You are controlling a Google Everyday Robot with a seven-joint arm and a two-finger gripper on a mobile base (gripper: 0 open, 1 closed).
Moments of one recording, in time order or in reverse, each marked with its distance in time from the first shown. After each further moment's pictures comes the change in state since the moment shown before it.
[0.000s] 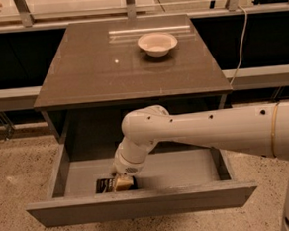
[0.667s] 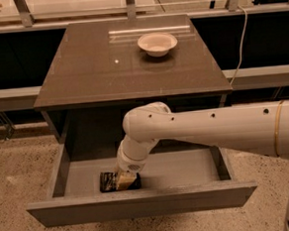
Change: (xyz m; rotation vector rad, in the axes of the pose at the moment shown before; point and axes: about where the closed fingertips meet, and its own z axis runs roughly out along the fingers) arm 0.005 -0.009 -0.010 0.033 0.026 -0.018
